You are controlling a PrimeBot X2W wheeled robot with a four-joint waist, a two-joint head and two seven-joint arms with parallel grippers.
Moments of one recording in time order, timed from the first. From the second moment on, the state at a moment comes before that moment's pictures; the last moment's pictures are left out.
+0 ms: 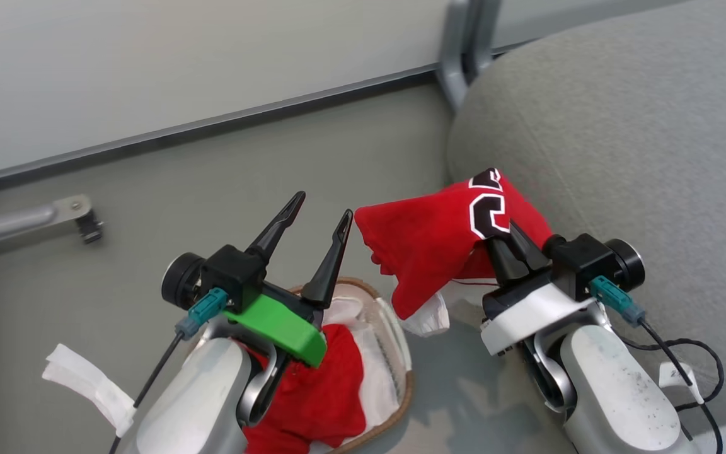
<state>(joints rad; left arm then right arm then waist) -0.44 0.16 -0.58 0.33 -0.44 -0.13 -0.26 -0.37 -0.05 0.30 0.26 0.18 0.13 -0.26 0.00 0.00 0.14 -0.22</state>
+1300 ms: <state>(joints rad) -0.42 0.30 -0.69 0.29 -0.46 -0.13 -0.26 -0.87 -0.23 0.01 0.45 -0.10 0.13 -0.26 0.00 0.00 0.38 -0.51</state>
